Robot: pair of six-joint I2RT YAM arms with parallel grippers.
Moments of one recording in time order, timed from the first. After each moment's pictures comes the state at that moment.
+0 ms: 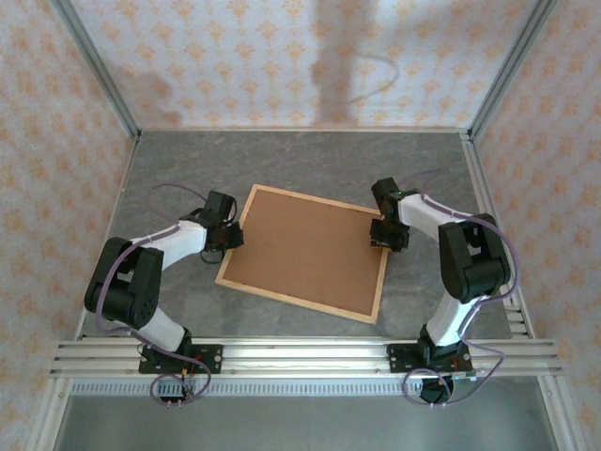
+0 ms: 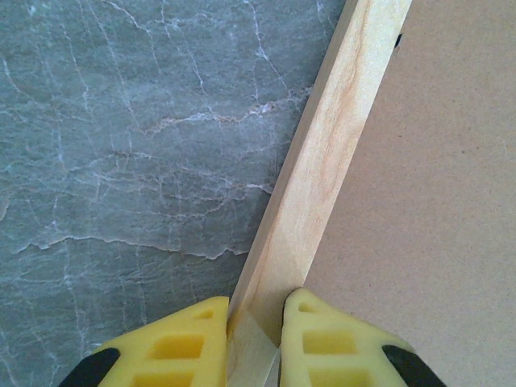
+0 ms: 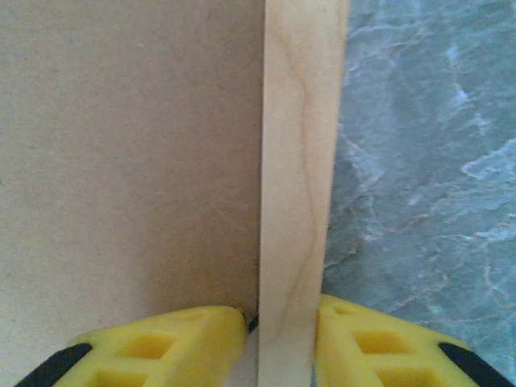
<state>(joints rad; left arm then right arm) -0.22 1.57 0.79 -0.34 0.00 -0.46 0.28 1.75 1.07 -0.79 0.01 0.50</state>
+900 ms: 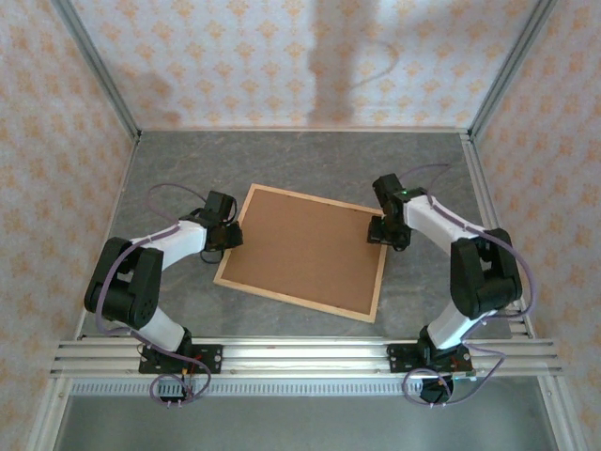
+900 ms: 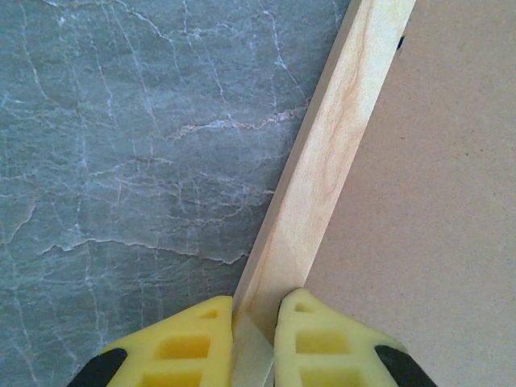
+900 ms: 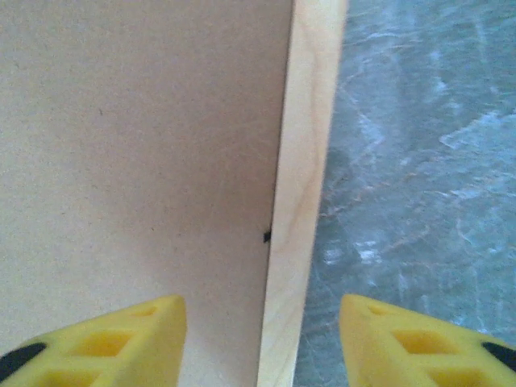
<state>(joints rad) -0.22 1.57 0.79 -0.34 -0.03 -0.47 0.30 1.61 1.08 -0.87 0.02 0.47</state>
